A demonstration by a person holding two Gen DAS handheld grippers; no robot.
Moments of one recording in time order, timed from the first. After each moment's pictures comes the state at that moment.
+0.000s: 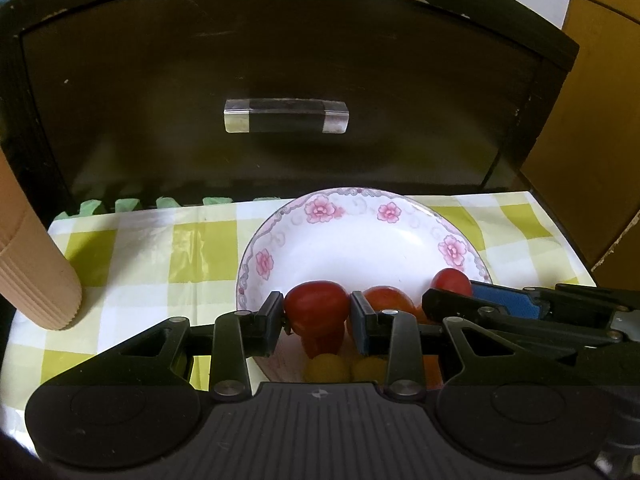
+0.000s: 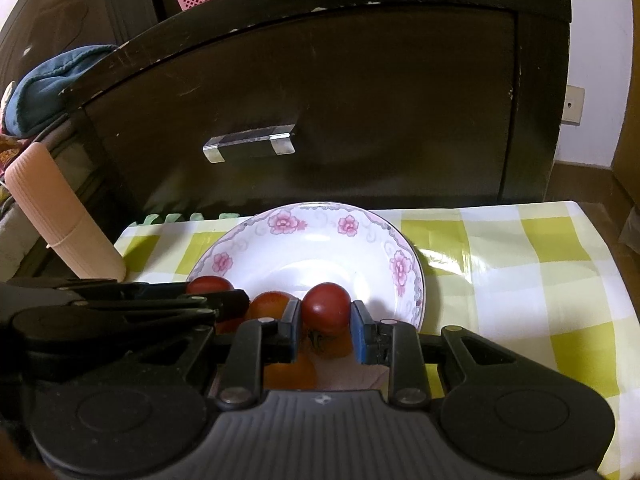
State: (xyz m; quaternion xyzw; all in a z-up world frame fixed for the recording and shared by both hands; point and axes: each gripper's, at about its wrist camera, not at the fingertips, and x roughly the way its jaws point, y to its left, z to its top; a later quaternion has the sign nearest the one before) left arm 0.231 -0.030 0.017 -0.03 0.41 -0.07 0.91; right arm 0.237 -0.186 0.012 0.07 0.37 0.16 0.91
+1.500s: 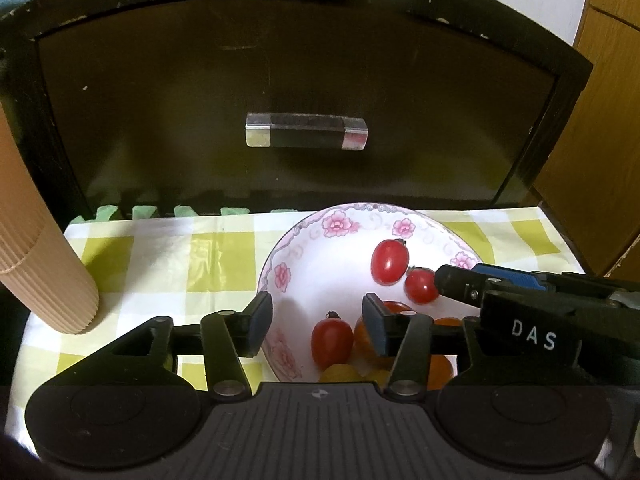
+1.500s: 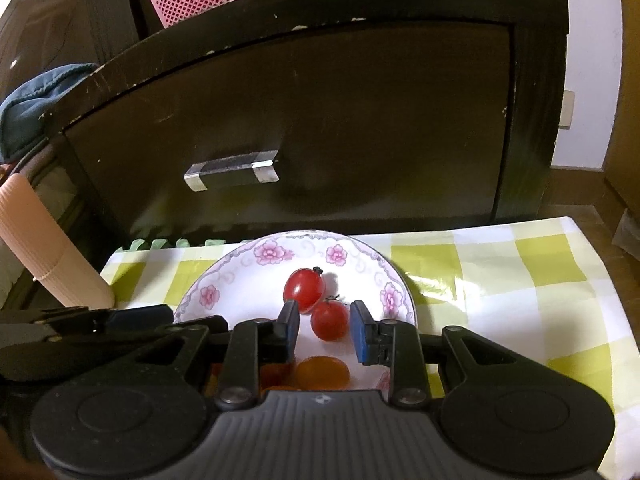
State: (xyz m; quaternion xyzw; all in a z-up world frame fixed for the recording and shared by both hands) left arm 0.233 -0.023 0.028 -0.03 0.41 -0.05 0.91; right arm 0.255 -0.188 0.020 0.08 0.36 0.14 0.92
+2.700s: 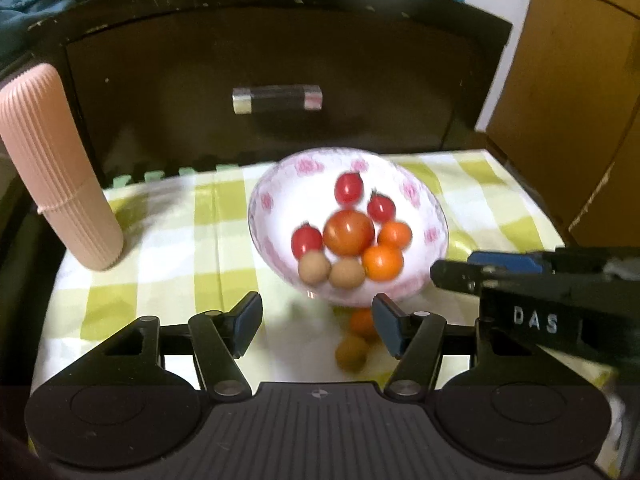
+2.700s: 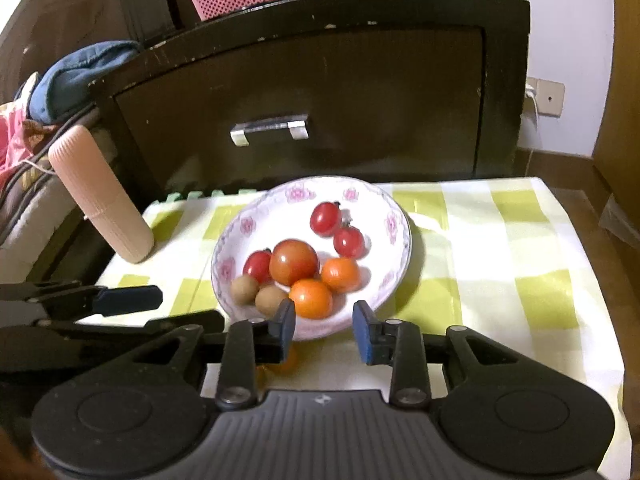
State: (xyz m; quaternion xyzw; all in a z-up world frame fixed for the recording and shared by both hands) left arm 0.152 -0.032 0.044 0.01 0.43 -0.08 0.90; right arm 0.171 -0.195 0.033 0.06 0.39 0.15 0.91
